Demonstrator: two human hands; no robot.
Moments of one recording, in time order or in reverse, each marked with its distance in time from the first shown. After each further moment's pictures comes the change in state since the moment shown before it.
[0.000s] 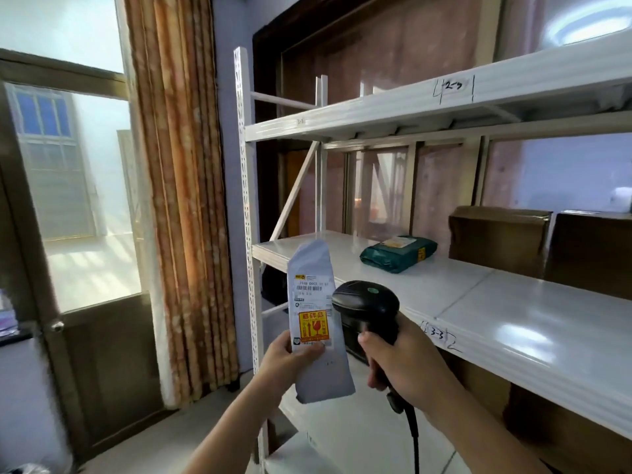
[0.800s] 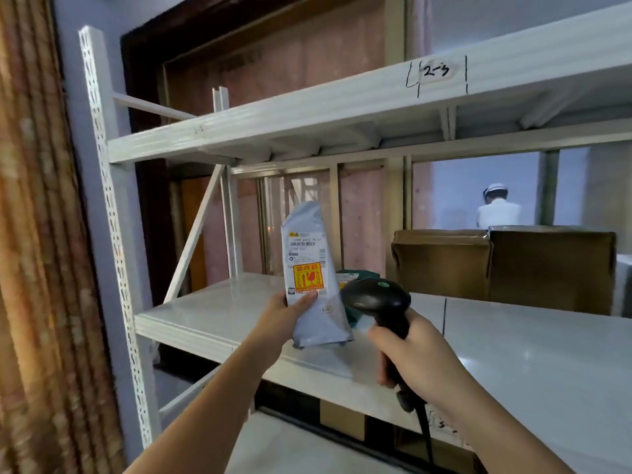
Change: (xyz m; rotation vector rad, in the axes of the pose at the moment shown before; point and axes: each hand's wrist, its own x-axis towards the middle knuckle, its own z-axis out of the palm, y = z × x) left_hand 0.263 0.092 0.093 -0.054 -0.368 0.139; right_hand 0.164 0.036 -0.042 -0.078 0.360 0.129
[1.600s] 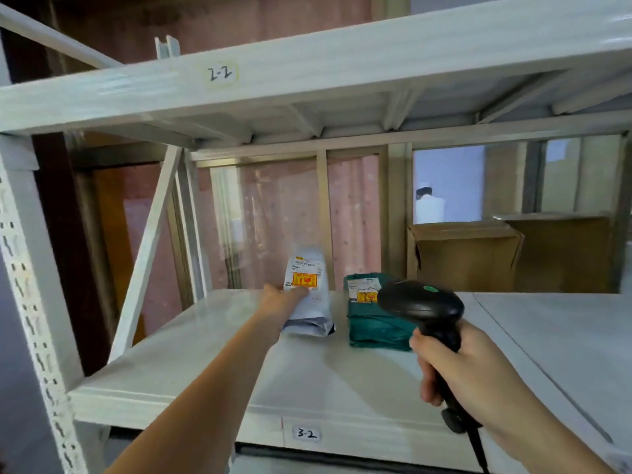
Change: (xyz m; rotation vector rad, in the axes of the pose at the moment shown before) left_hand 0.199 -0.026 -0.097 0.081 -0.099 -0.182; right_hand 0.084 -0.030 0.124 -0.027 0.333 0.202
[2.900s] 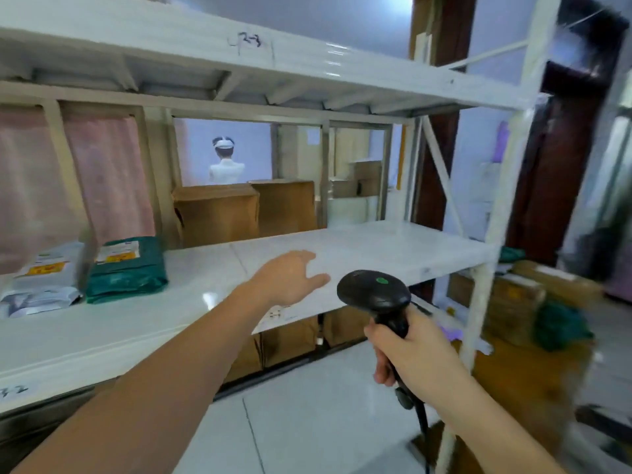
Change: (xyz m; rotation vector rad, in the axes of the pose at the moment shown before) left_hand -0.260 0.025 0.305 0.952 -0.765 0.809; right_hand -0.248 0.054 -0.180 -0.140 0.477 0.237
